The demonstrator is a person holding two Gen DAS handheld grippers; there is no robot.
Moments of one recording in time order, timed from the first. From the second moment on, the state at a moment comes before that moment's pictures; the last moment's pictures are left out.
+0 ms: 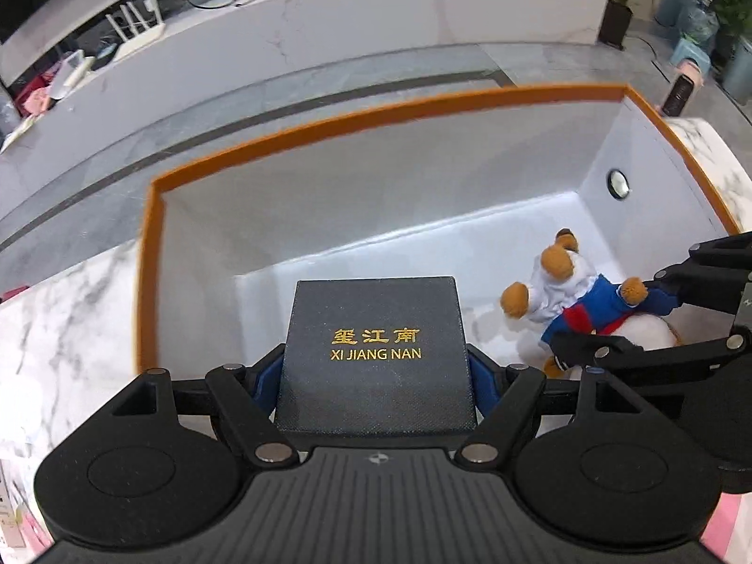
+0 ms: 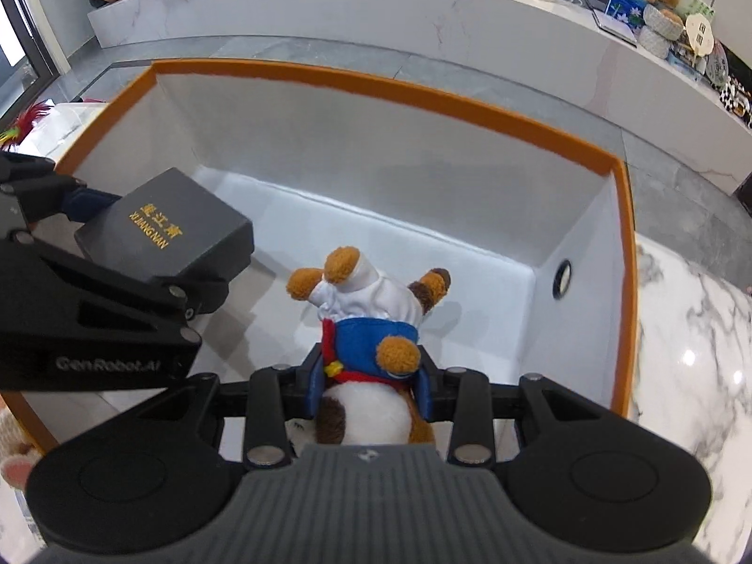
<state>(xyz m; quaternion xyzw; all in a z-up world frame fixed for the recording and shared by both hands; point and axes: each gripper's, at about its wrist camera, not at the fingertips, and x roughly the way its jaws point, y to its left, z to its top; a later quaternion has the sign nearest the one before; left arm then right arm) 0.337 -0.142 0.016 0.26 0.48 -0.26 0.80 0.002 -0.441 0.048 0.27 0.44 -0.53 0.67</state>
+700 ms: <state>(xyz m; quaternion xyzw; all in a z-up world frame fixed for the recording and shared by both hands) 0.353 -0.137 -0.013 0.28 0.63 -0.22 0.69 0.009 -0.451 0.032 0.32 0.51 -0.50 0.62</state>
